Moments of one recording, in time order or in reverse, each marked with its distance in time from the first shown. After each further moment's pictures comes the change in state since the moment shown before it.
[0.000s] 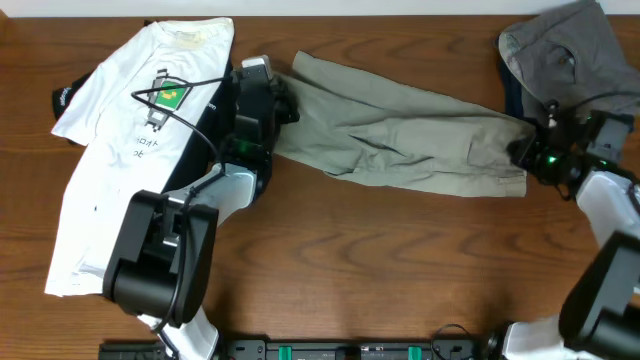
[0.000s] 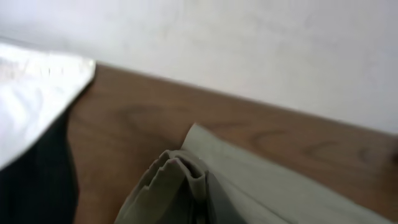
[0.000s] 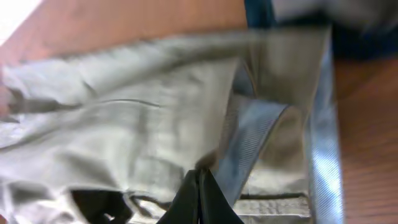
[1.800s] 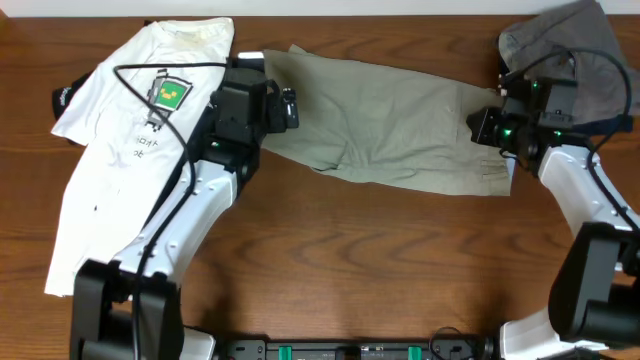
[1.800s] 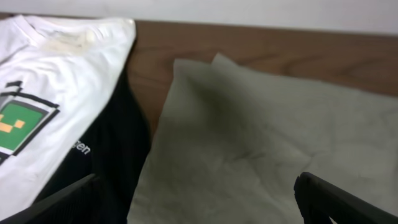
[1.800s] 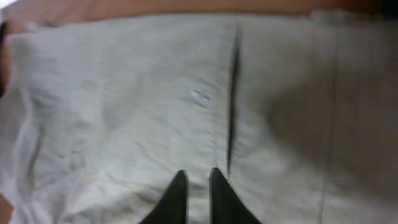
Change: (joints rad) left arm 0.000 -0.241 0.162 -0.769 -0.022 0.161; right arm 0.249 0.074 0.129 -0.019 0.104 0.003
